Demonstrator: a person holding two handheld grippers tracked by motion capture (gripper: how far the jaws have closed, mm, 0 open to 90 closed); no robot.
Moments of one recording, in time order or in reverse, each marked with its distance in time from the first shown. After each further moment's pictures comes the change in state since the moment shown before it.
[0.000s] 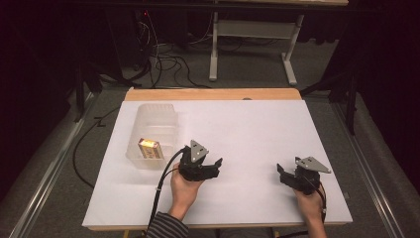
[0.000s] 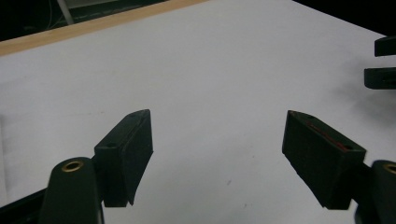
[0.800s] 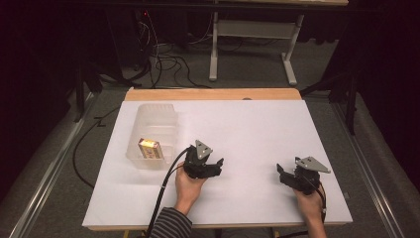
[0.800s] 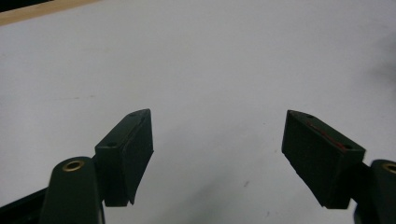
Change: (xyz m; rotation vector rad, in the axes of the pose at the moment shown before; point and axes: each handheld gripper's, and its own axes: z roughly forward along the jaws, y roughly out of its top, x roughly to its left) left arm 0.004 -0.012 0.033 0.058 0.019 -0.001; right arm 0.000 0.000 0.000 0.005 -0.004 -0.003
